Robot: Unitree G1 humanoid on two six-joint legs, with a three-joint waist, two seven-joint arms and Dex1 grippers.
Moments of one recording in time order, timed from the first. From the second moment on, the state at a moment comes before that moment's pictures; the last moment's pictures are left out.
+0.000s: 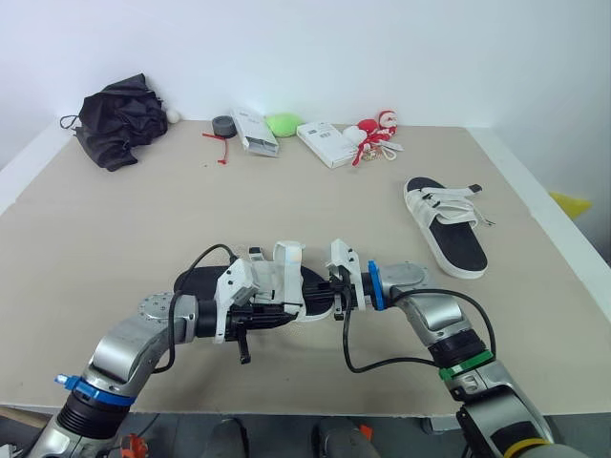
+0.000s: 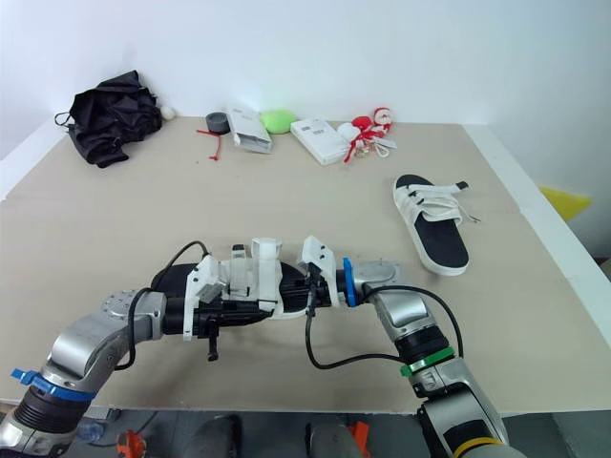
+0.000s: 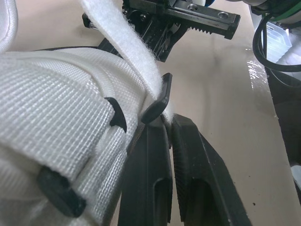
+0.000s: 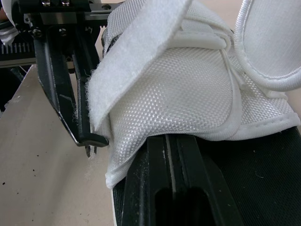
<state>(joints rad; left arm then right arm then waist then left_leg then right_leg) -0.25 0.56 -0.18 -0.30 -0.50 0.67 -0.97 -0.55 -0.37 0.30 0.23 0.23 0.37 1.20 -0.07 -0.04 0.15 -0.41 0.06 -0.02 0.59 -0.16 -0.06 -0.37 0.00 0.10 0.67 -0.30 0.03</state>
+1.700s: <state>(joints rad) -0.73 0.39 0.10 0.31 -0.90 1.30 -0.59 -0.55 -0.36 0.30 0.23 0.24 0.37 1.17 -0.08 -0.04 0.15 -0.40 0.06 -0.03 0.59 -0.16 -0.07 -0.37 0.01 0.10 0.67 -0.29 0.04</state>
